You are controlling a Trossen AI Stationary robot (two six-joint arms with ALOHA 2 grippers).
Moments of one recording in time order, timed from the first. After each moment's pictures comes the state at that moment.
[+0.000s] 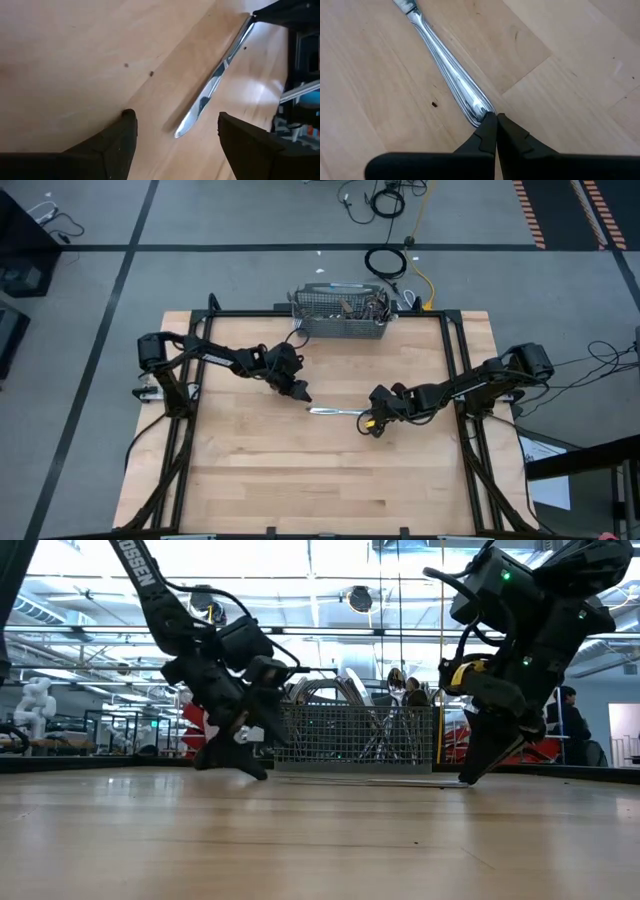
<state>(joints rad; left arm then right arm) 0.32 1.76 0.73 0.12 0.55 -0.82 0.16 1.51 0.60 -0.19 0.26 0.82</state>
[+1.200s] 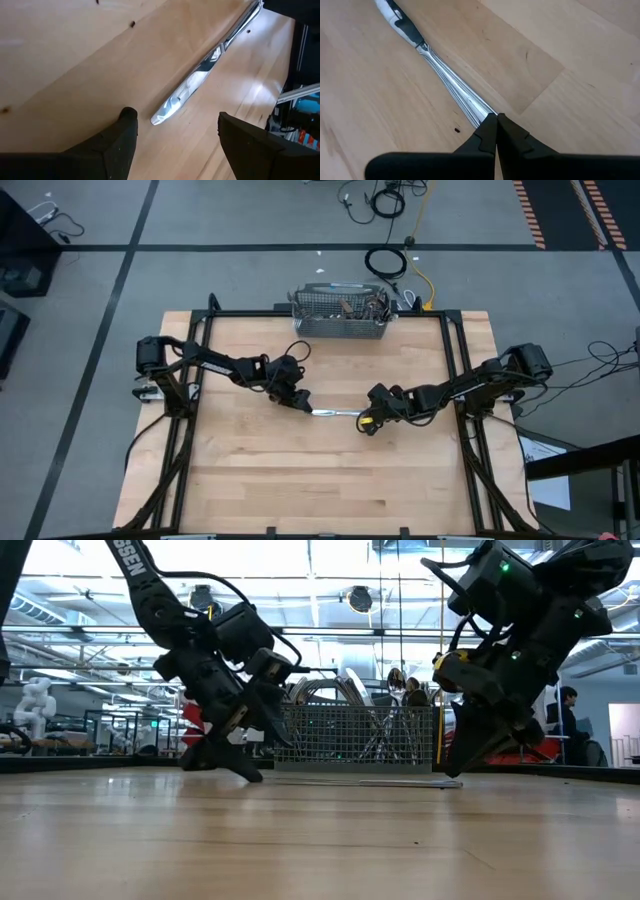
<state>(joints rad) 0.20 1.76 0.70 0.11 0.50 -1.01 0.17 1.52 0.60 -0.09 0.29 0.95</state>
